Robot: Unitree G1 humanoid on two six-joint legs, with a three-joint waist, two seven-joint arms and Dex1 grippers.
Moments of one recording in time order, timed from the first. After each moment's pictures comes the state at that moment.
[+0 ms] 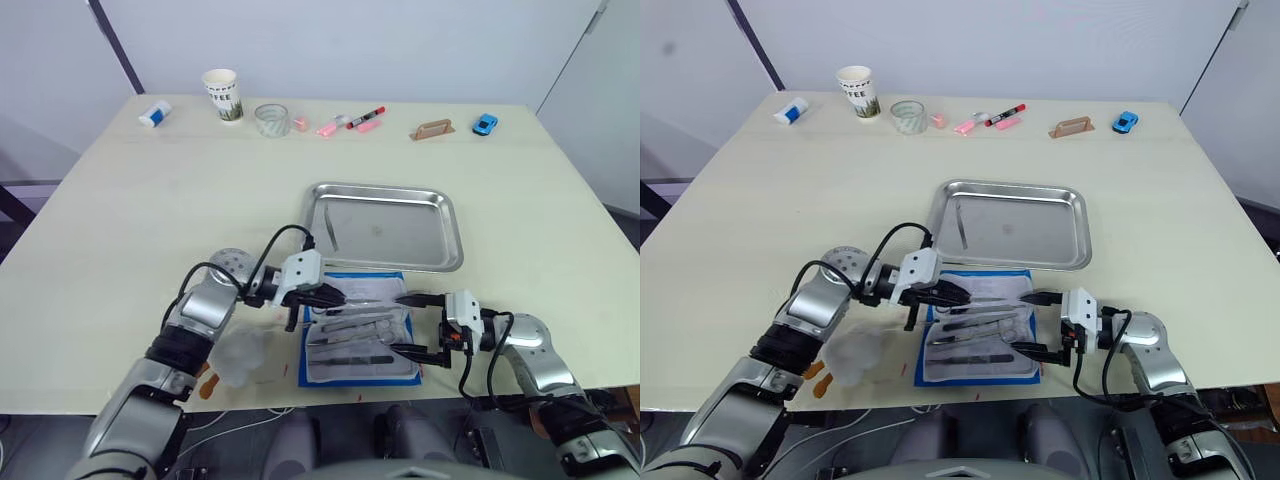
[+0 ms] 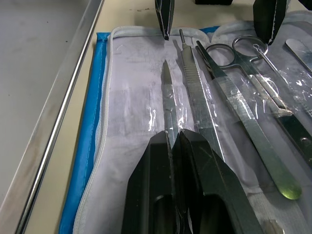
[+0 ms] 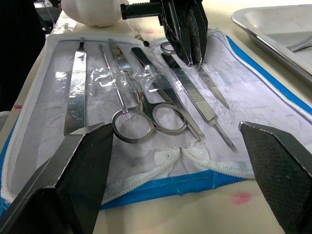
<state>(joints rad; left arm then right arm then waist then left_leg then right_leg) -0.50 0.60 -0.31 0.25 -0.12 0.04 -1.35 -0.14 -0.42 0.21 0.25 0.27 -0.22 1.24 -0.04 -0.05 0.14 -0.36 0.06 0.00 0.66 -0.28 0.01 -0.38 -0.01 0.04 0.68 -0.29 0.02</state>
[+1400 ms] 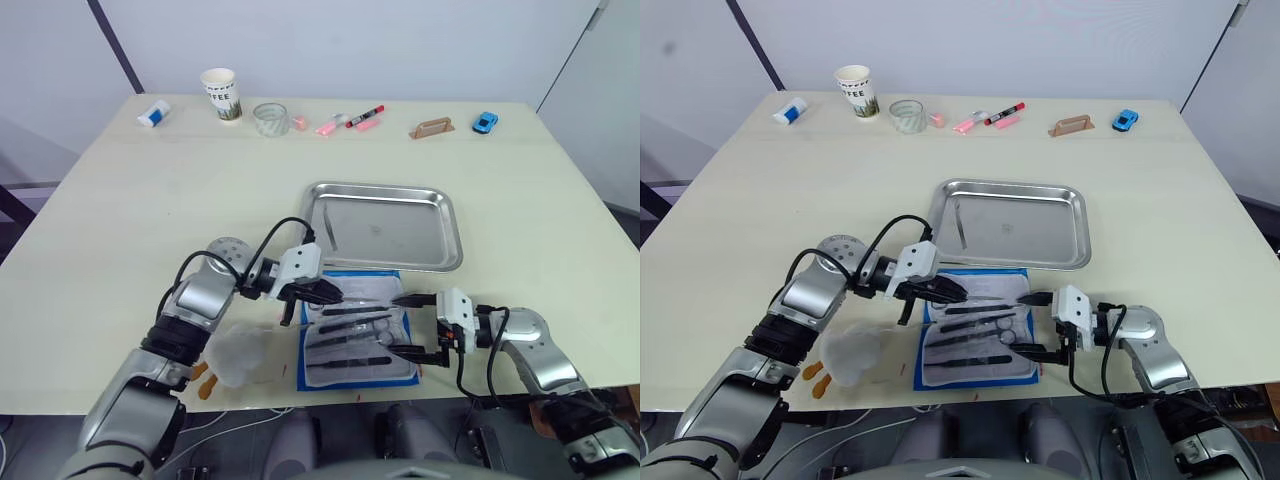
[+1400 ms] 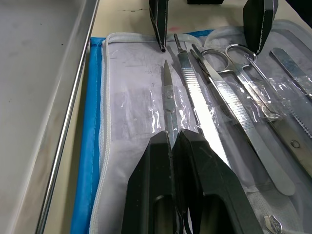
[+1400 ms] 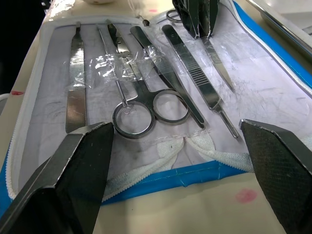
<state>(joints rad) -0.54 0.63 -0.32 0.21 -0.12 0.10 -1.40 -0.15 -0.48 0.26 0.13 0.21 -0.08 1.17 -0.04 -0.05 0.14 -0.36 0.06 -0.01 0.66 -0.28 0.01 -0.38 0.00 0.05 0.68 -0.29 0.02</state>
